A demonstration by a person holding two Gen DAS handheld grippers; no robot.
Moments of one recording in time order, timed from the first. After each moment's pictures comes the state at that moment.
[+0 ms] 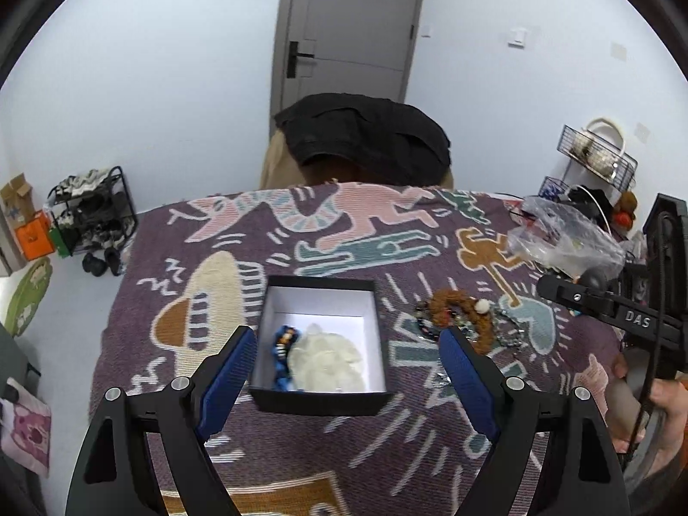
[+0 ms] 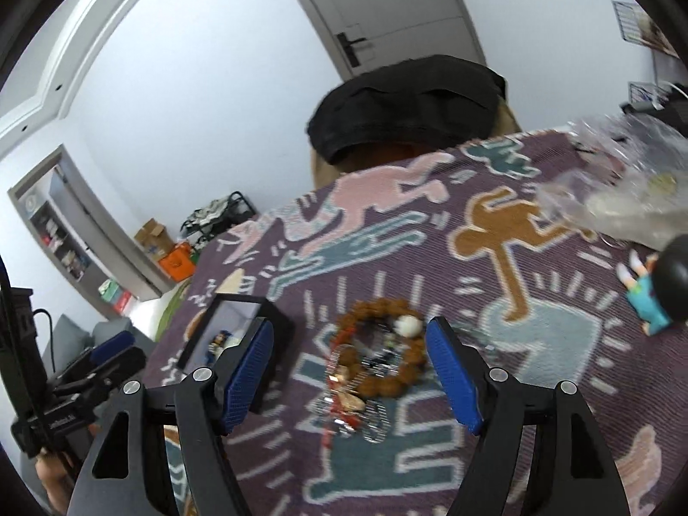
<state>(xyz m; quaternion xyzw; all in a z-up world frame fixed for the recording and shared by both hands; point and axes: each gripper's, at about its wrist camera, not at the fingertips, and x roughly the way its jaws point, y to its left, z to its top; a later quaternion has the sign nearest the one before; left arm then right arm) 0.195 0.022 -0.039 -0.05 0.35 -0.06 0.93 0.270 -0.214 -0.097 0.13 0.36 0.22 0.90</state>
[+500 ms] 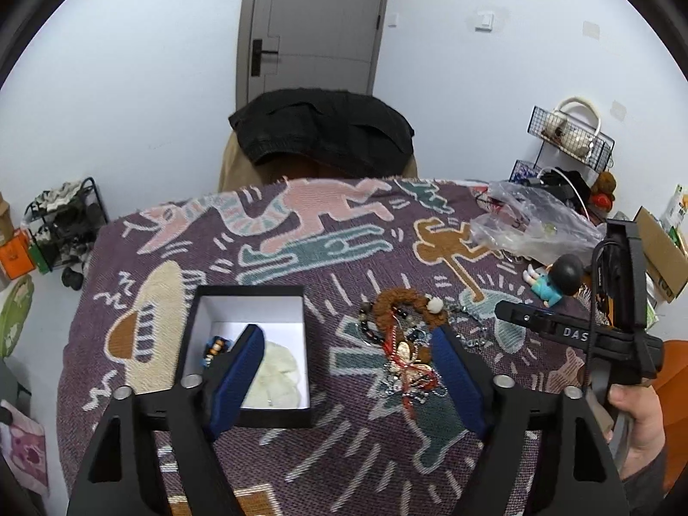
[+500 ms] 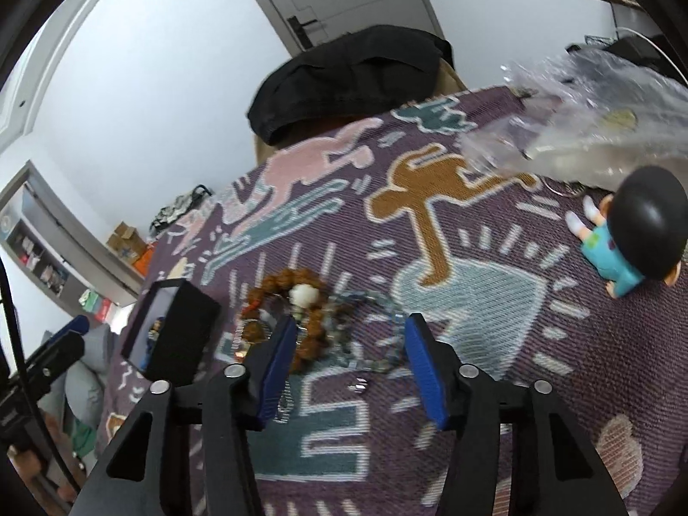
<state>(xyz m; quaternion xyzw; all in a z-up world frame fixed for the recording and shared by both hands) 0.211 -0.029 -0.040 -0.04 0.36 -0.10 0.93 0.284 -0.264 -0.141 0.14 0.41 0.17 0.88</state>
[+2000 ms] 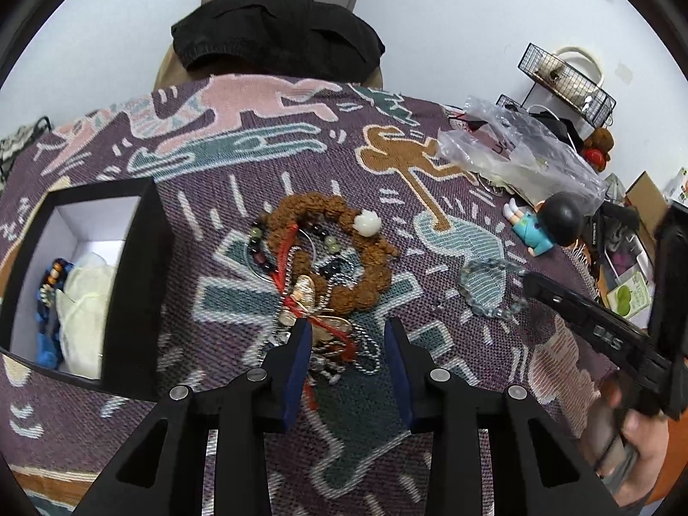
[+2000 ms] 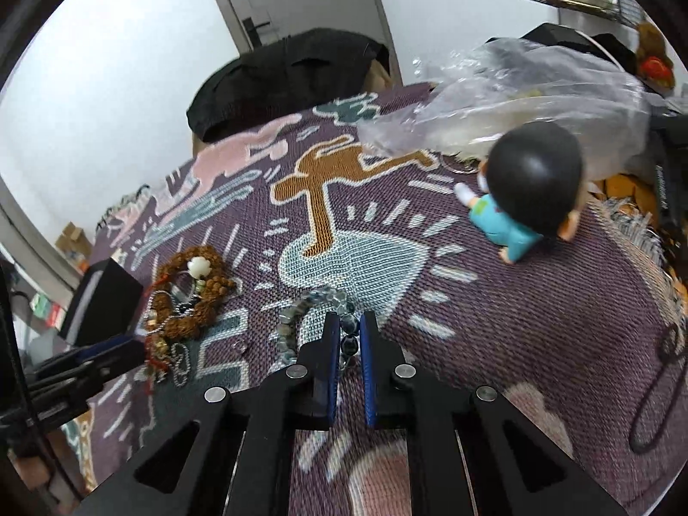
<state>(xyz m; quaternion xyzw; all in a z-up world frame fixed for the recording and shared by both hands) 0.246 -0.100 -0.118 -0.08 0.47 -0.15 0.87 0.256 -0.312 -0.154 0.11 0.40 0.08 0.90</state>
